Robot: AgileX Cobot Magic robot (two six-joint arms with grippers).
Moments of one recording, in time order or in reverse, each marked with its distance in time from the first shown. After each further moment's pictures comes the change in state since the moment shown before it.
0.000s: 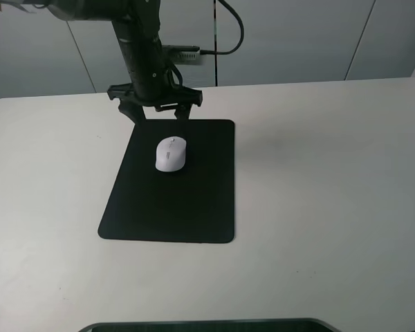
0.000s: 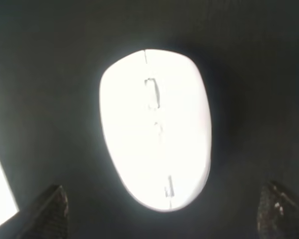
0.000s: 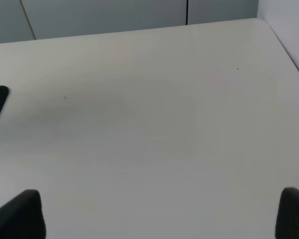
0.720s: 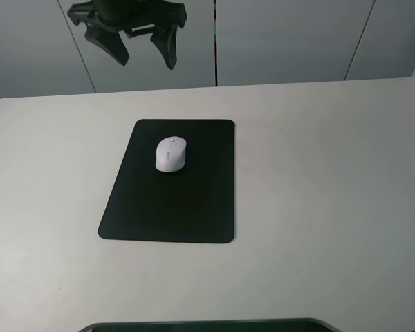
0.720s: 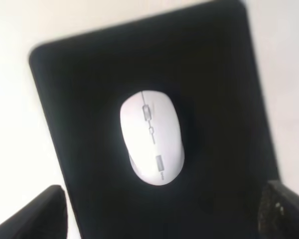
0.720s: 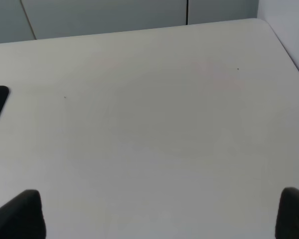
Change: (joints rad) left arm 0.000 -0.284 -0.041 0.021 0.059 0.079; right arm 0.000 0.000 0.000 0.000 0.000 0.000
